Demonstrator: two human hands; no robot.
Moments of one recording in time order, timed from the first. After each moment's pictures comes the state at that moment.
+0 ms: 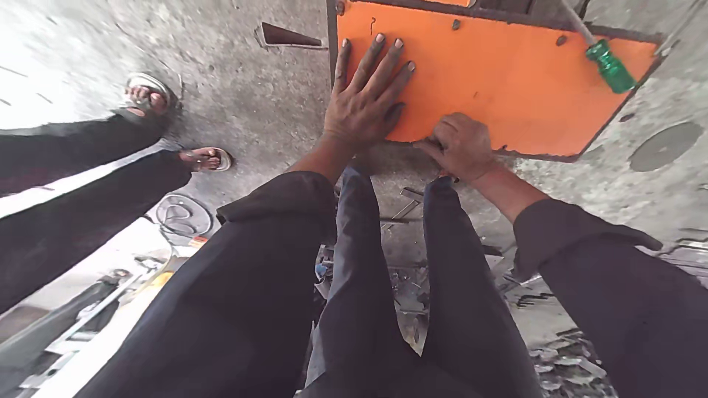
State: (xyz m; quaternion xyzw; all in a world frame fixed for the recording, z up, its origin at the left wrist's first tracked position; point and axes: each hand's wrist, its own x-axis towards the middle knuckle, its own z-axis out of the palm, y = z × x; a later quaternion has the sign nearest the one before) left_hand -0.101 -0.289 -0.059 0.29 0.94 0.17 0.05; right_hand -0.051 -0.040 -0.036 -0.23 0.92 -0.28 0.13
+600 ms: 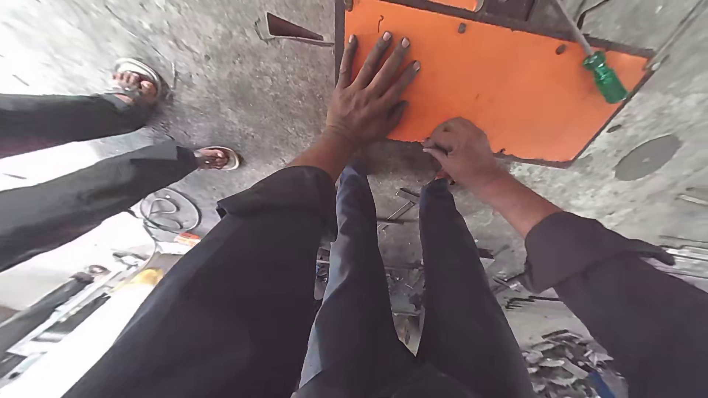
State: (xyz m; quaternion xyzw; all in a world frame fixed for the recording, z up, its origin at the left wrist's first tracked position) left_hand -0.102 -0.289 -0.061 0.28 0.94 0.17 0.06; right_hand -0.053 -0.040 -0.017 -0.19 0.90 -0.30 0.26
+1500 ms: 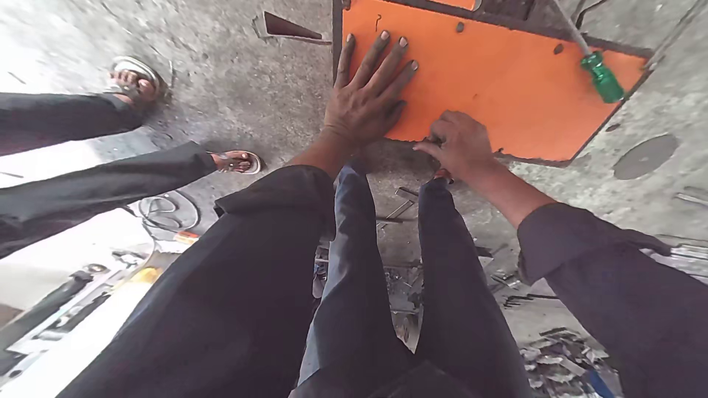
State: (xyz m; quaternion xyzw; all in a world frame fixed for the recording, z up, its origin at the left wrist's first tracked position) left_hand -0.101 -0.289 -0.059 0.28 0.94 0.17 0.06; right_hand -0.065 -0.046 -0.015 -0.18 0.91 -0.26 0.27
